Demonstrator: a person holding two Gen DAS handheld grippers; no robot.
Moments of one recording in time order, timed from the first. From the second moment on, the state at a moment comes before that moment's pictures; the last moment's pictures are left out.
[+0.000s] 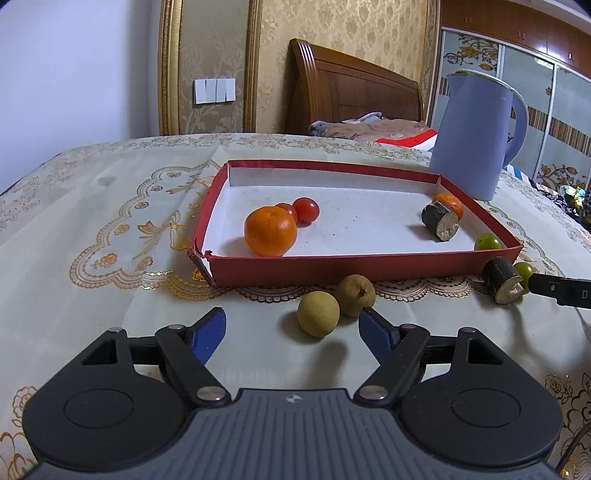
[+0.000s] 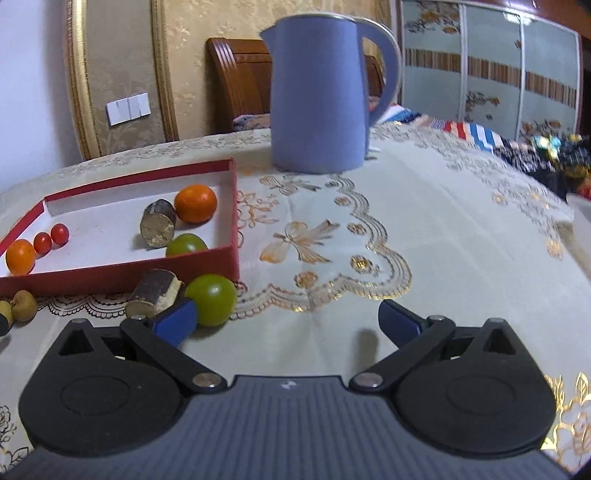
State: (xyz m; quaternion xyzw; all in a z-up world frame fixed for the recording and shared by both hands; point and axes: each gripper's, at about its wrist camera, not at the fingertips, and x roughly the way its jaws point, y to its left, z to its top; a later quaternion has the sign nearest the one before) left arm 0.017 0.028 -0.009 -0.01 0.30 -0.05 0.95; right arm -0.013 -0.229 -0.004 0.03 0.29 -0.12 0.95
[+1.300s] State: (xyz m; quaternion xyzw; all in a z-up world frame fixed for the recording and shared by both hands) left arm 0.020 0.017 -0.010 0.02 0.30 -0.06 0.95; right arm 0.011 -0.225 -0.013 0.01 0.33 -0.08 0.94
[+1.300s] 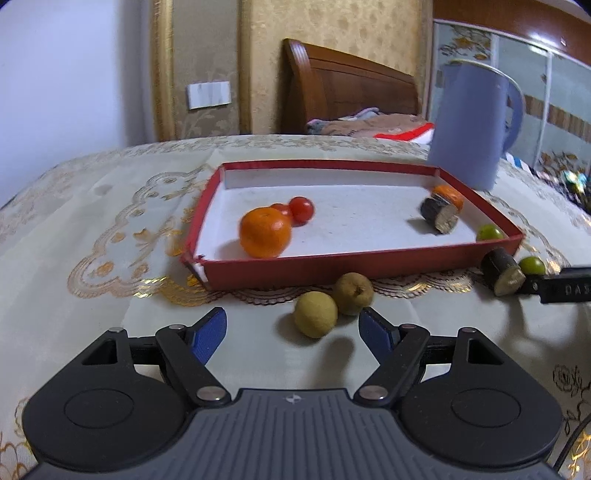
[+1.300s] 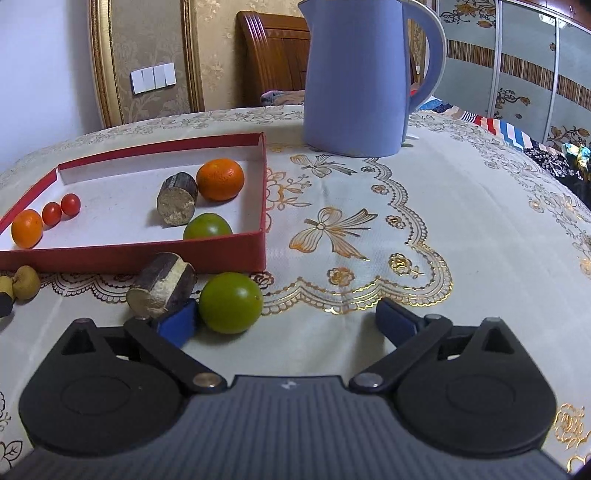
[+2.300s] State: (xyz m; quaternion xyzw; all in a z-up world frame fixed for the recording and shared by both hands) left arm 0.031 0.011 -0.012 0.05 0.30 -0.06 0.95; right arm 0.007 -0.228 -0.011 0.02 0.32 -0.08 0.94
